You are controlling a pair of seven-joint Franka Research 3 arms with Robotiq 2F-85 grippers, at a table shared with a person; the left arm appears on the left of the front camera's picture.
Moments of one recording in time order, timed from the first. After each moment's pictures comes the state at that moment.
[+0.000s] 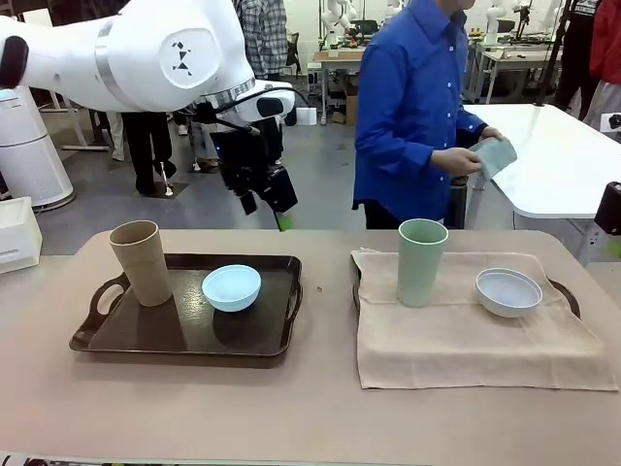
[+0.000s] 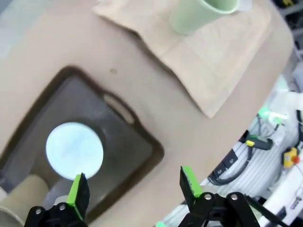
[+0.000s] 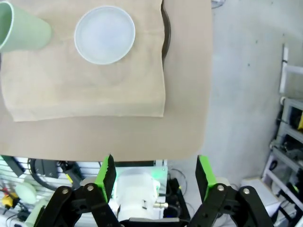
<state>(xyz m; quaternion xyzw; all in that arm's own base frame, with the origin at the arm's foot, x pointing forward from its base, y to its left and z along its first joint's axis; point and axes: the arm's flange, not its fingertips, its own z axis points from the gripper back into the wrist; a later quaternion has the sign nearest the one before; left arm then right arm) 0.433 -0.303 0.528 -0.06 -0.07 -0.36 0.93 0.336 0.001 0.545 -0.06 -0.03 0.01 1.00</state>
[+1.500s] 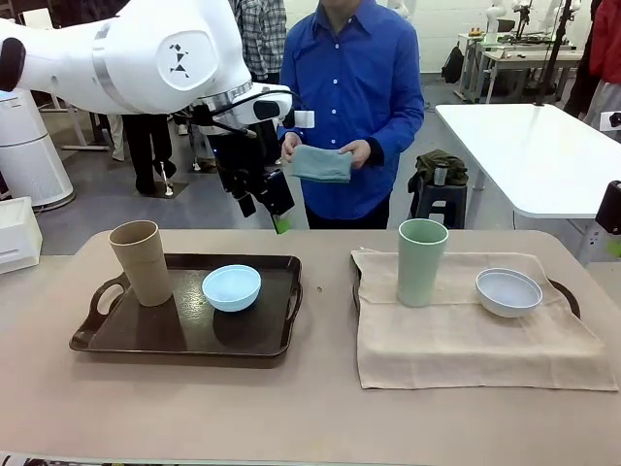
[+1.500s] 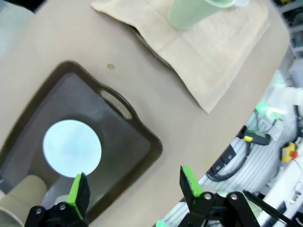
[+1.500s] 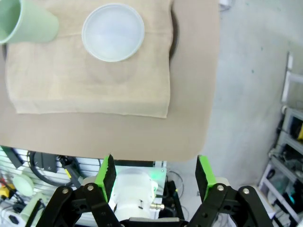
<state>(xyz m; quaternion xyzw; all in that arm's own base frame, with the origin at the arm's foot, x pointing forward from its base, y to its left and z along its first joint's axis) 0.428 -0.288 0.528 -0.09 -0.07 -0.38 0.92 0.337 0.000 0.546 -0.05 -0.04 0.05 1.00</state>
